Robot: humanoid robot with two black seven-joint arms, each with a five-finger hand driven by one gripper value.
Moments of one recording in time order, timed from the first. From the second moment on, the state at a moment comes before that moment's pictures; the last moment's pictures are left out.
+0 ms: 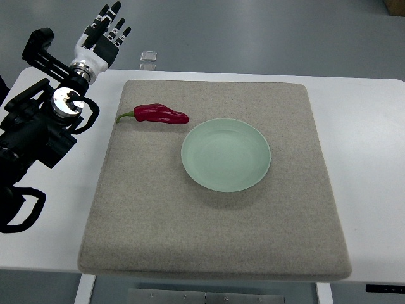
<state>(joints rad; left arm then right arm) -1.08 0.12 -0.54 -0.21 -0.47 -0.34 -0.21 0.02 0.00 0.01 0.13 -0.13 -0.04 0.20</state>
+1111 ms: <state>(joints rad) -1.07 0.13 -0.53 -0.20 -0.47 -0.34 -0.23 0.02 0.00 0.01 0.13 -0.13 -0.04 0.20</state>
